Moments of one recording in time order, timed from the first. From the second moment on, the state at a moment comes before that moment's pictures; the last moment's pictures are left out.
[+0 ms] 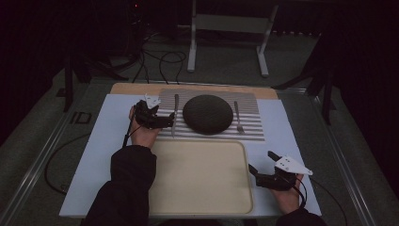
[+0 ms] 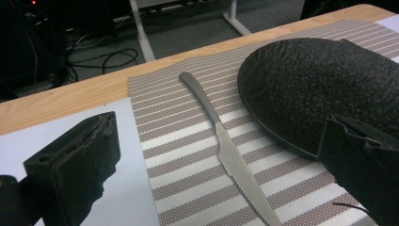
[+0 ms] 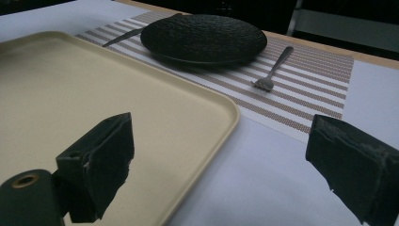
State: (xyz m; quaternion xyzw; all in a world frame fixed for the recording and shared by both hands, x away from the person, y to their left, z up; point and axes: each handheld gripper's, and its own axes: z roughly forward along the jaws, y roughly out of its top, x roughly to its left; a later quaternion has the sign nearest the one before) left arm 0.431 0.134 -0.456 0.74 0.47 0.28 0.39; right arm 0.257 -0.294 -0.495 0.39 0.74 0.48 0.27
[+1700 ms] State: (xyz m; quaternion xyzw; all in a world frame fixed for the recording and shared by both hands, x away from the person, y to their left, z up) left arm 0.517 0.090 -0.475 0.75 0.52 0.25 0.32; right arm 0.258 -0.296 -0.495 0.40 0.73 0.49 0.26
